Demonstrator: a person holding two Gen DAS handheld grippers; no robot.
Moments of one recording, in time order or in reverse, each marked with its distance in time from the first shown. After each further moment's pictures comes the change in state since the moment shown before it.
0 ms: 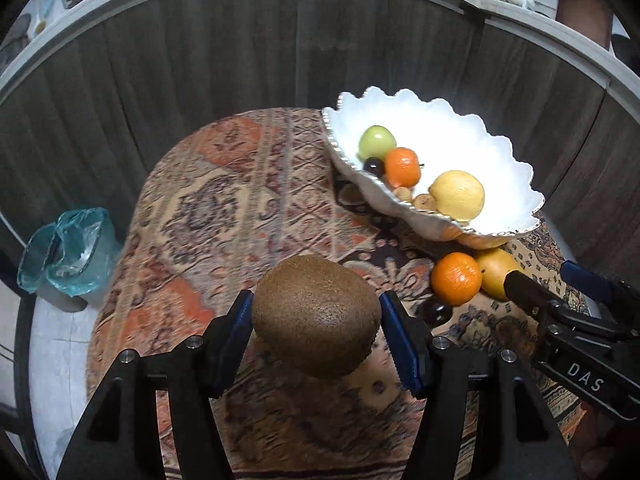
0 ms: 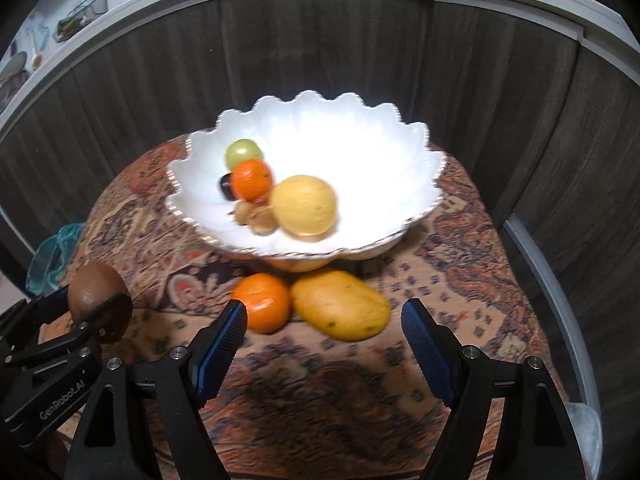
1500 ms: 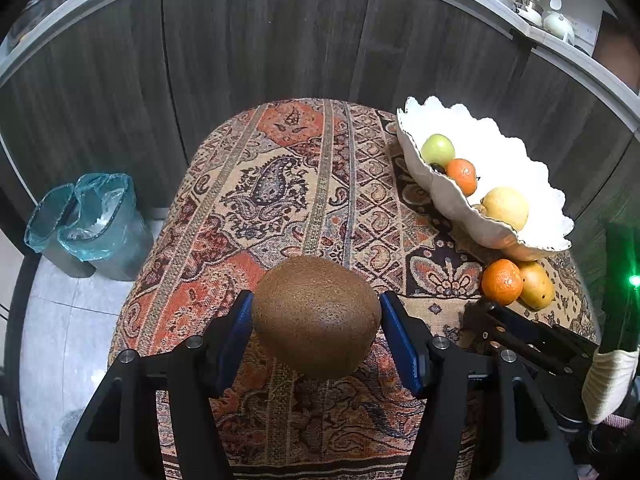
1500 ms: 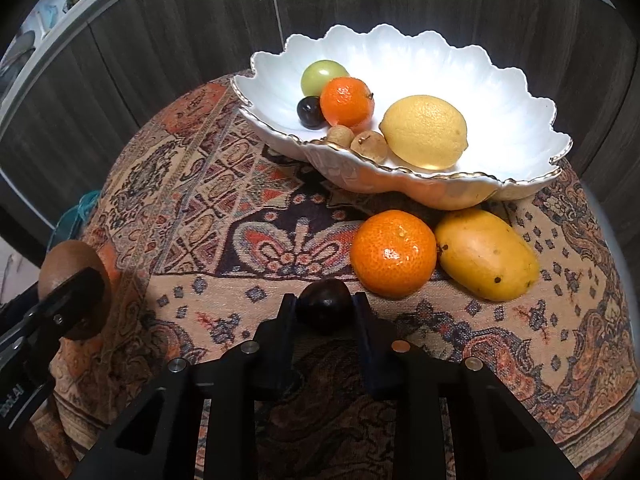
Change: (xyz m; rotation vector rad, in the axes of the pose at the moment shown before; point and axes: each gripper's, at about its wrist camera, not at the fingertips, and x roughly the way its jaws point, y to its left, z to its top) left arm 0.001 0.053 -0.010 -0.125 0.008 0.026; right arm 0.057 0.066 -0.025 -0.001 0.135 0.106
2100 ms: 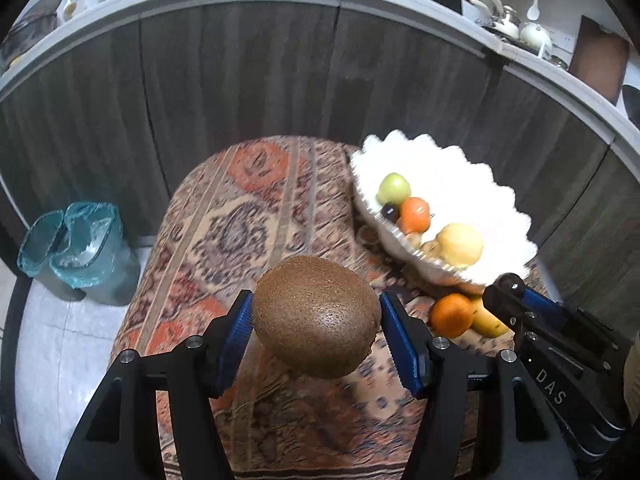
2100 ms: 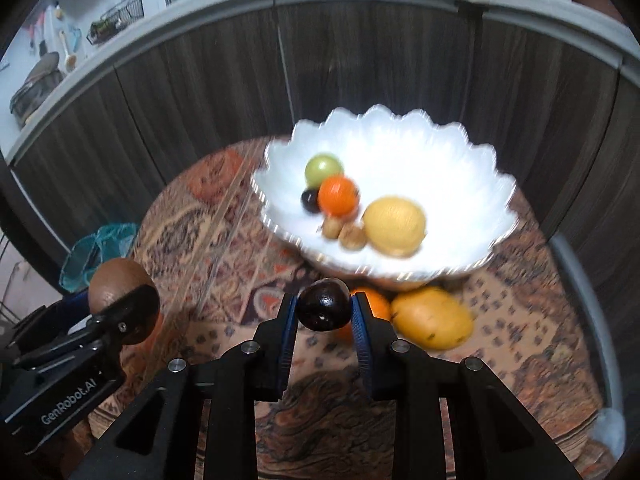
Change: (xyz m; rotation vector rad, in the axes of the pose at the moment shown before) left arm -0.031 -0.038 0.031 0.032 -0.076 -0.058; right arm -0.074 -0.012 0.028 -0.024 -0.179 0.012
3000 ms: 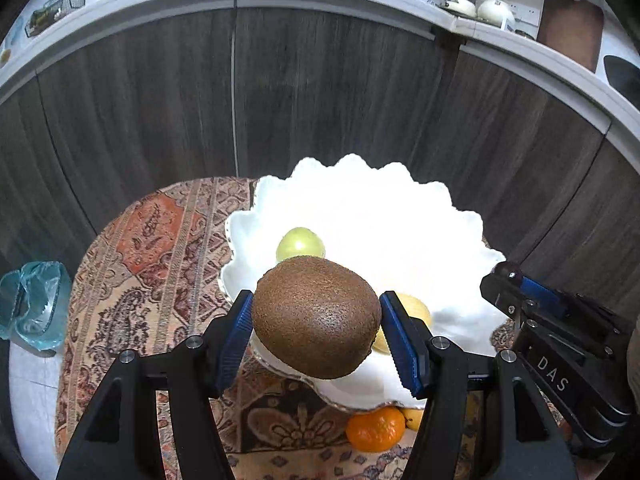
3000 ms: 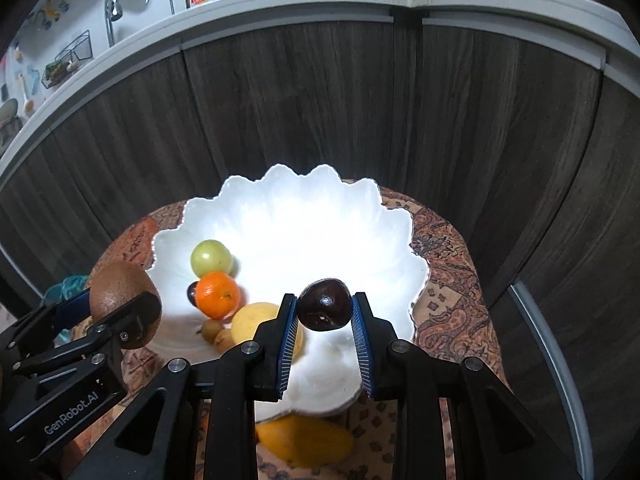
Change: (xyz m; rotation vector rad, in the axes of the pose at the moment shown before) left arm 0.081 -0.096 0.070 0.115 0.004 -0.083; right arm 0.034 -0.108 0.073 0.075 -0.053 -0.079
